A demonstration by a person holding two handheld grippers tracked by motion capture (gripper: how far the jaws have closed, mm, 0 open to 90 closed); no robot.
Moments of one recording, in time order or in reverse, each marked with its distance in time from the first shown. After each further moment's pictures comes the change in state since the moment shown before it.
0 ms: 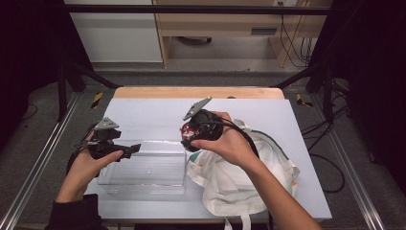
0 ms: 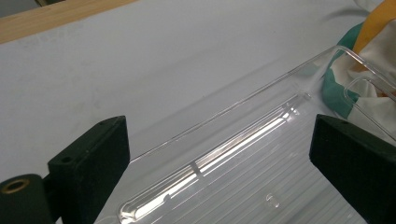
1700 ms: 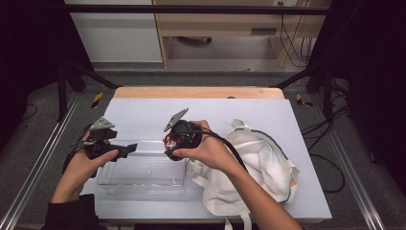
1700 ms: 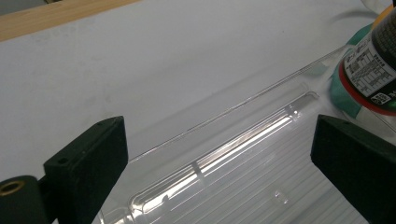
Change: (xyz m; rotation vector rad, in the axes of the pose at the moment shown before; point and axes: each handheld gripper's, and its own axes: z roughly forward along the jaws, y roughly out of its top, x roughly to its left) left arm 0.007 -0.004 -0.003 -0.003 0.013 -0.019; right arm 0.025 0.010 0.058 0.012 0.076 -0.033
